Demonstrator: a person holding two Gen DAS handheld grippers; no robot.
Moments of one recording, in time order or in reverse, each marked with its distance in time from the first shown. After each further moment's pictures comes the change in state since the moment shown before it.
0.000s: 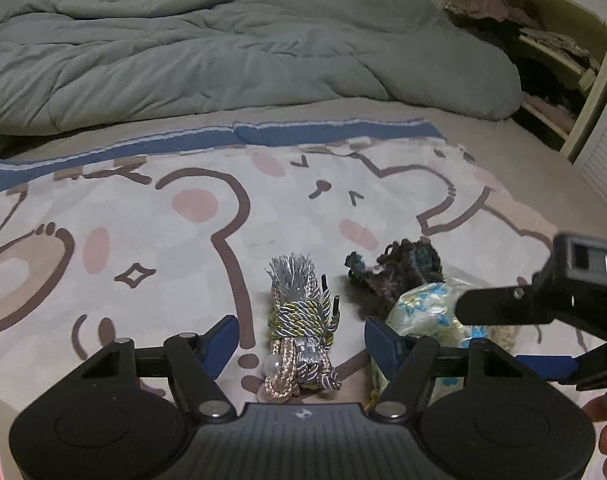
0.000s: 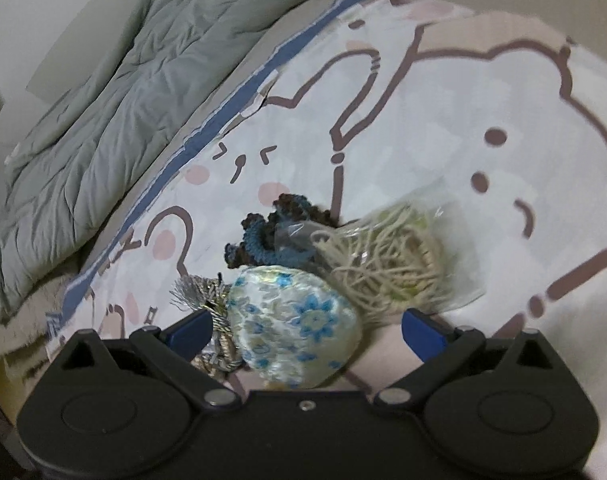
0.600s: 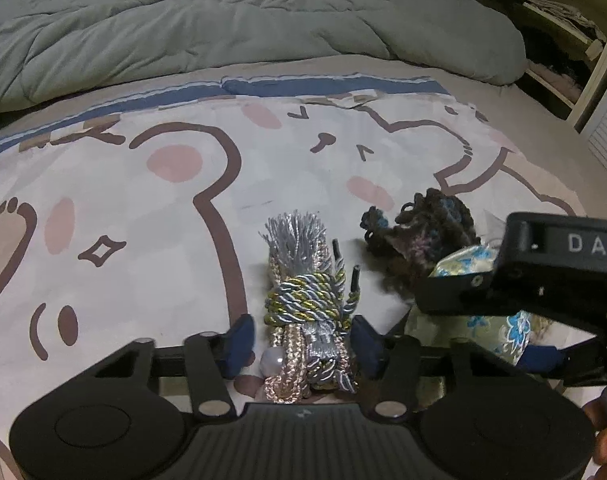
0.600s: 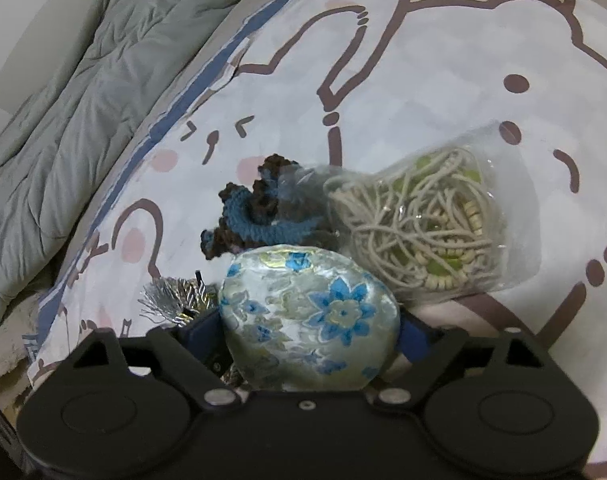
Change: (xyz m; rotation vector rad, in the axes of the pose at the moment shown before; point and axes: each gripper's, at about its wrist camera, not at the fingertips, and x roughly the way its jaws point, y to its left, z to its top) left arm 0.048 0.007 -0.007 0.014 0.094 -0.019; right arm 0.052 0.011 -0.005 0.071 0.021 -0.067
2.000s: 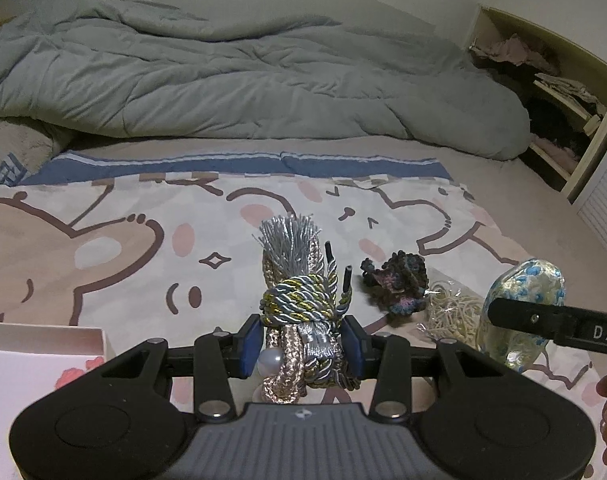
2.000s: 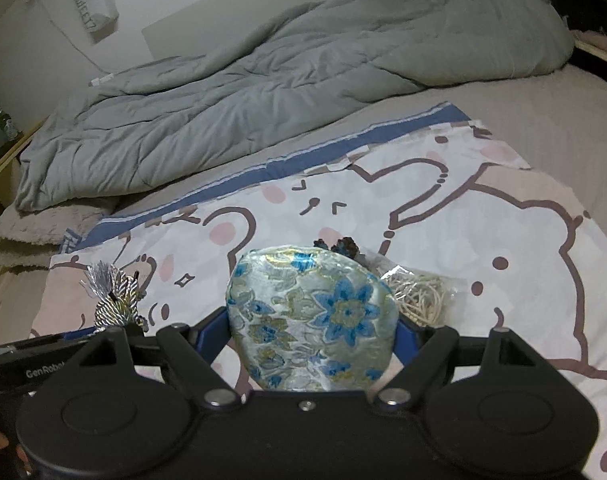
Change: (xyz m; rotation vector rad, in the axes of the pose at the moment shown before) left arm -0.173 0.012 -0.027 -0.120 -0.153 0.056; right arm -0.142 0.022 -0.039 -0.536 -0.224 0.072
